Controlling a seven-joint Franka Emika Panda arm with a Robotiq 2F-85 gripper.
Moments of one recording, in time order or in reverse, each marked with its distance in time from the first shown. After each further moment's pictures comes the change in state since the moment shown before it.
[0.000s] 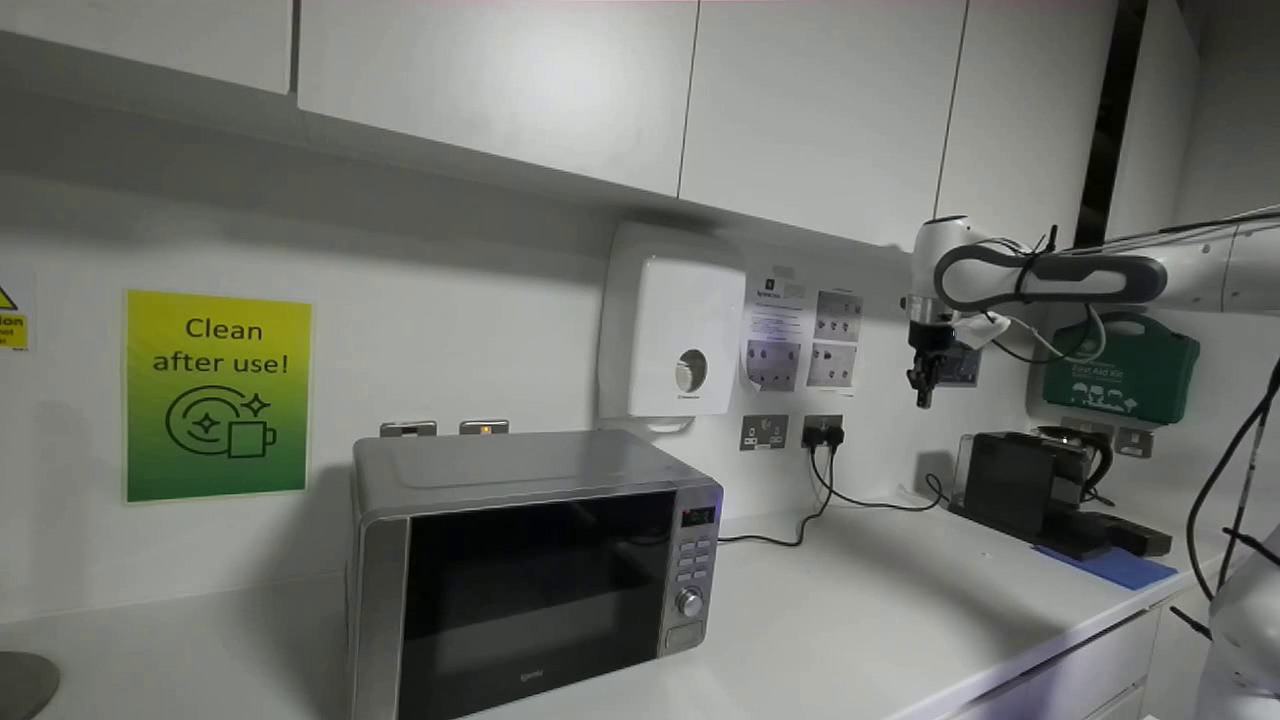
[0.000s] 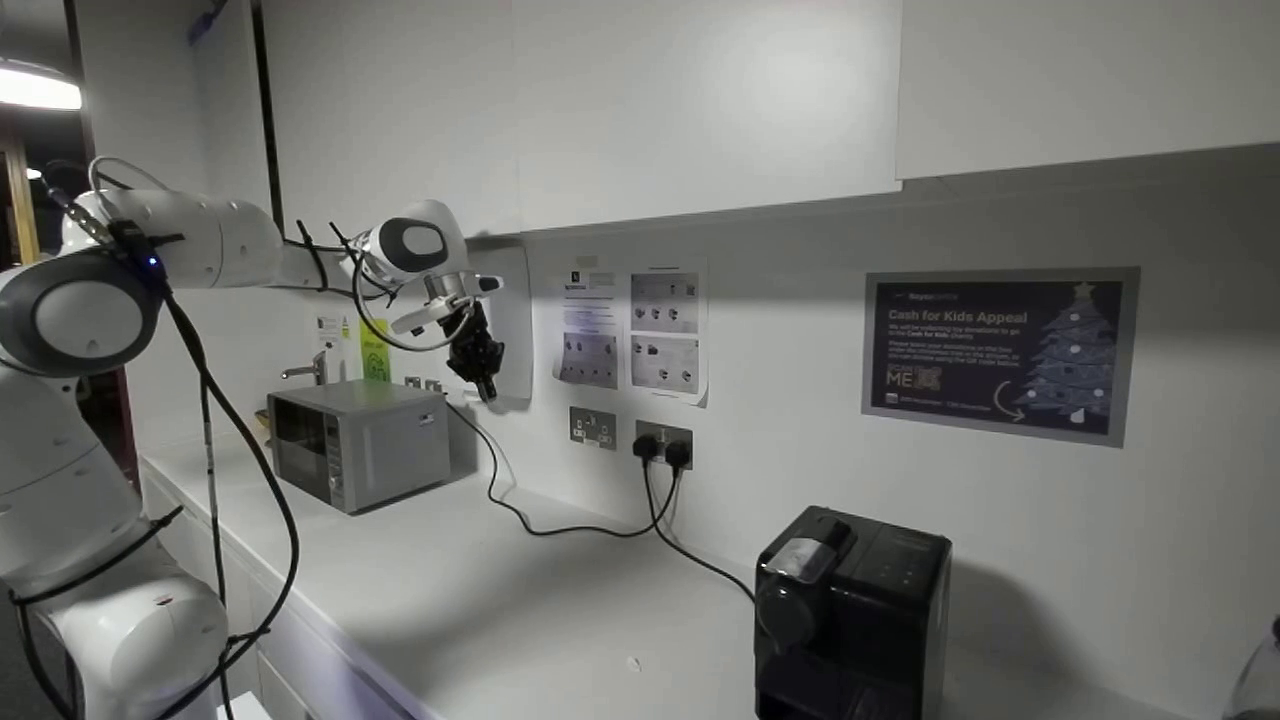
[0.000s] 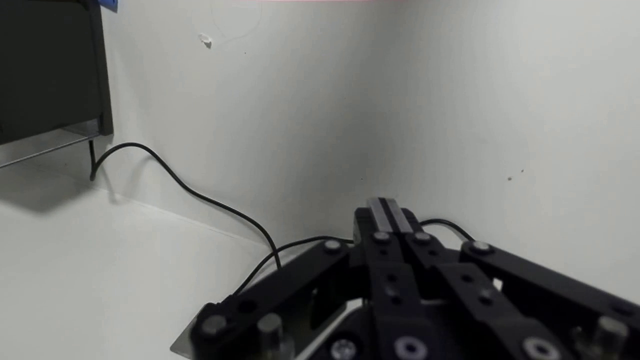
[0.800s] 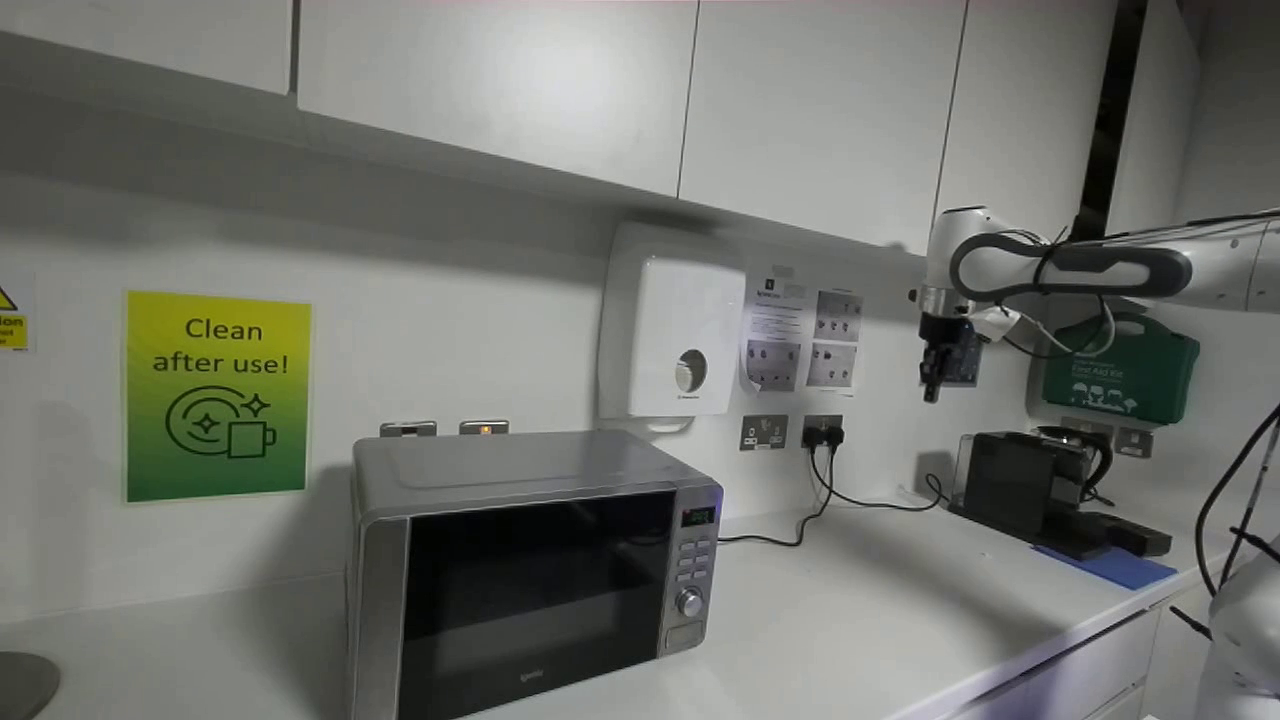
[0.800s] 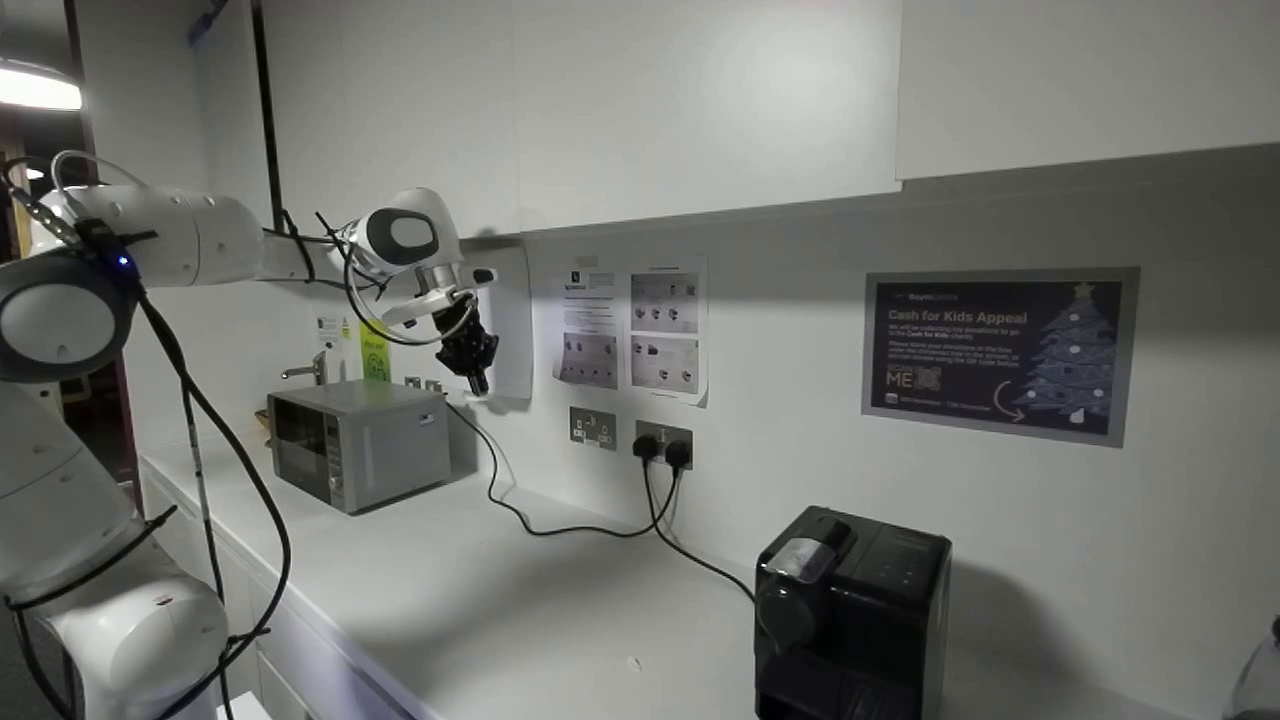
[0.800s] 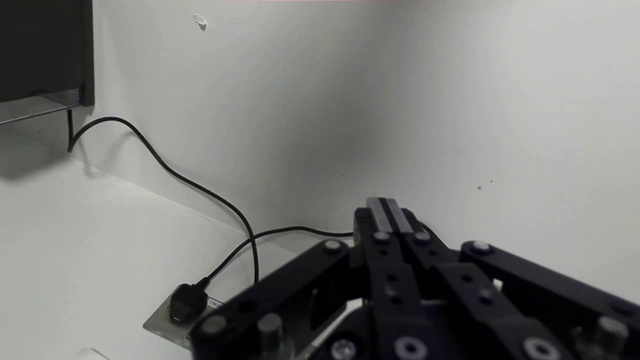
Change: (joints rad) arm 0.000 -0.056 -0.012 -0.020 0.044 0.000 -0.129
